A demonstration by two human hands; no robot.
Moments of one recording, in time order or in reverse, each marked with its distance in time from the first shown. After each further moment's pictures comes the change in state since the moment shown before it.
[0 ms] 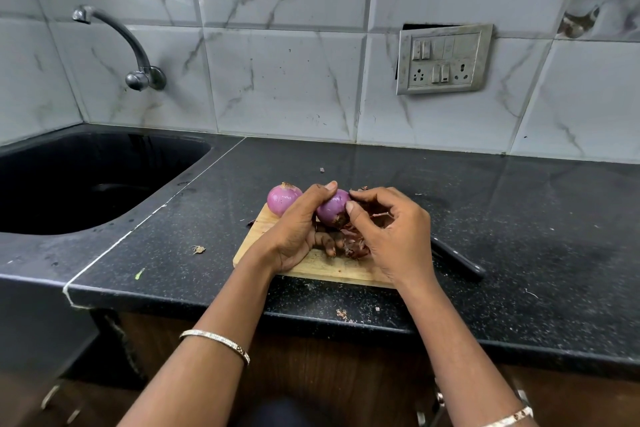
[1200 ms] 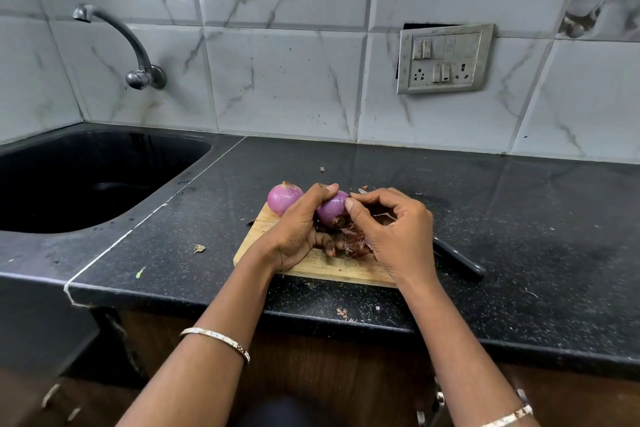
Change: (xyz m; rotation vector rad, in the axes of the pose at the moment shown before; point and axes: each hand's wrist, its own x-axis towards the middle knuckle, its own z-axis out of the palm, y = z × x) left_hand -0.006 0.005 0.003 -0.041 -0.054 0.006; right_hand 0.000 -0.001 -0.001 0.071 0.010 0.026
